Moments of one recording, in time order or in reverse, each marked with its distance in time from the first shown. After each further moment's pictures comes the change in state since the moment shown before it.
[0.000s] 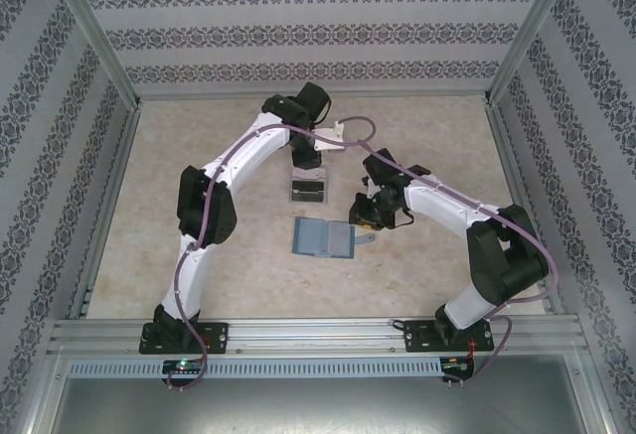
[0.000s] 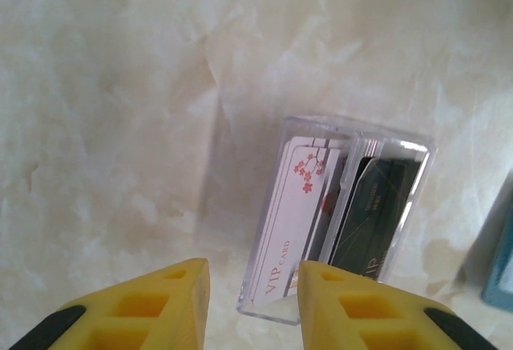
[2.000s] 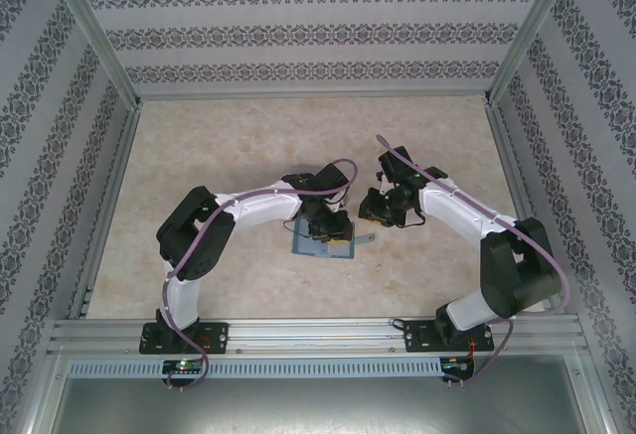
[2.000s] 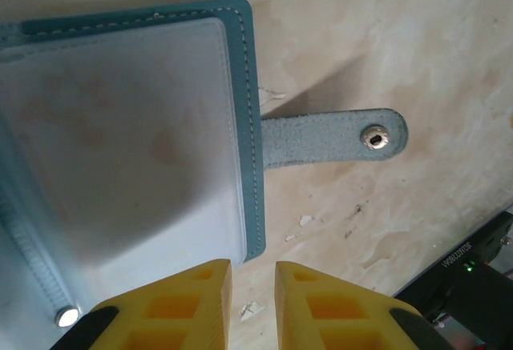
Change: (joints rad) left arm -0.263 -0.263 -0.839 0.560 0.411 -1.572; right arm -0.078 -0.089 -0.043 0.013 0.003 0.016
